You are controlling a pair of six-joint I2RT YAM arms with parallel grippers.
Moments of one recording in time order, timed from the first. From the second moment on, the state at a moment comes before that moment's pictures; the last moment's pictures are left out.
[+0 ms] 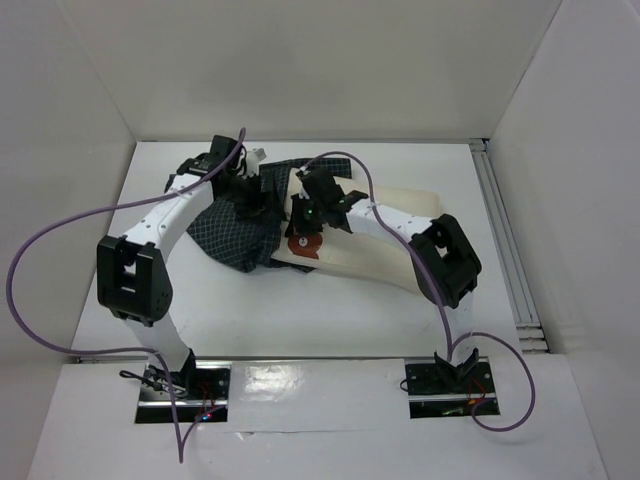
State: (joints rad) left arm -0.24 1.72 1.51 -0.80 0.48 -0.36; right arm 0.69 1.99 1.49 -0.28 -0.25 0.59
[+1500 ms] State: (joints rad) left arm -0.29 2.32 2.27 -0.88 0.32 -0.45; right arm 0.72 1.91 1.36 -0.12 -0.26 0.52
